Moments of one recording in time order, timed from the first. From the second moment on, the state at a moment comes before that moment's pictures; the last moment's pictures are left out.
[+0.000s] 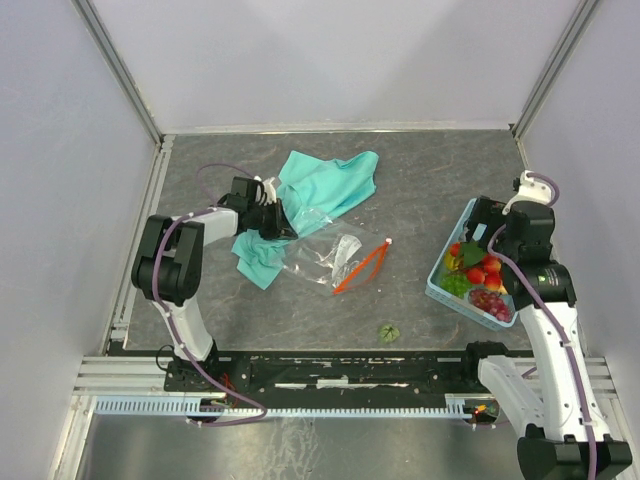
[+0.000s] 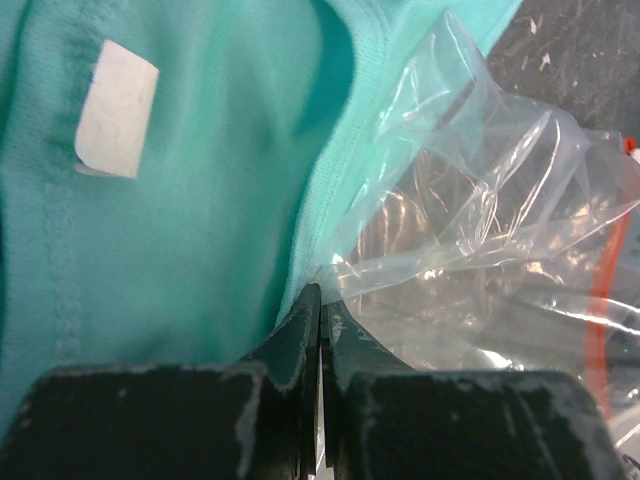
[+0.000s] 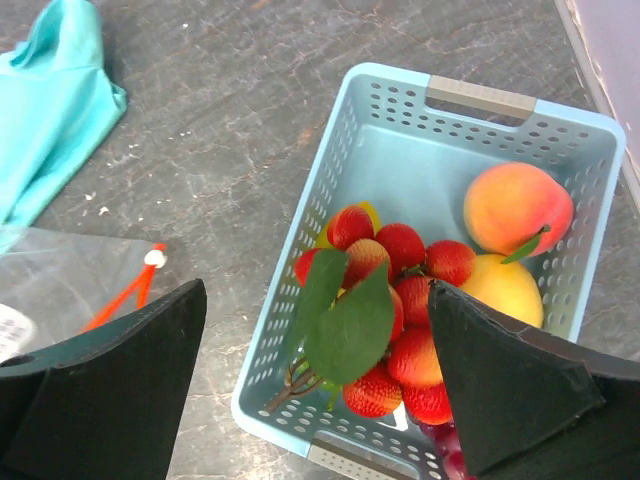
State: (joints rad) left arm -0.22 1.86 1.04 -0.11 0.57 -0.33; right arm 0.02 0.79 0.91 -0.65 0.17 0.26
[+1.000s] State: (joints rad) left arm -0.20 0.99 1.50 -0.37 0.37 -0.36; right arm 0.38 1.16 1.77 -0.67 -0.09 0.32
